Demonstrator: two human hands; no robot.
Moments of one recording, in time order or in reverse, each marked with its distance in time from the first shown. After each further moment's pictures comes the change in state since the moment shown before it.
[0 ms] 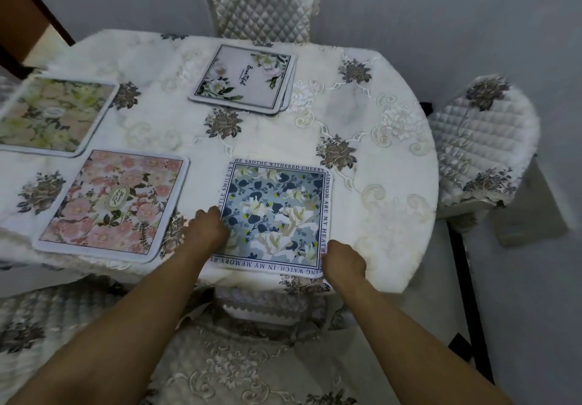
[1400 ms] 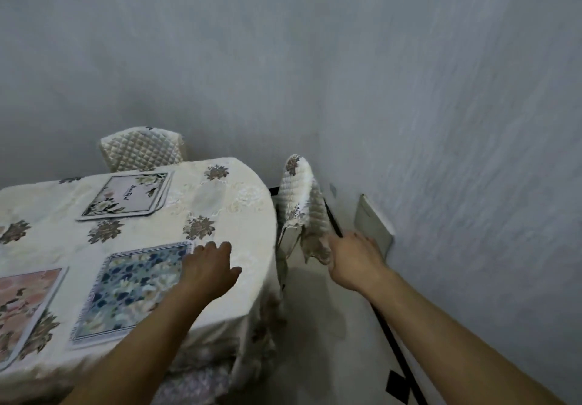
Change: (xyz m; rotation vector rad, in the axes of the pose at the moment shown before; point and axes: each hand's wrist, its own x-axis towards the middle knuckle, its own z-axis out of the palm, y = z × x) left_hand -0.326 0.306 0.003 0.437 0.291 0.601; right_hand -0.241 0.328 -0.218 -0.159 0.499 -0.111
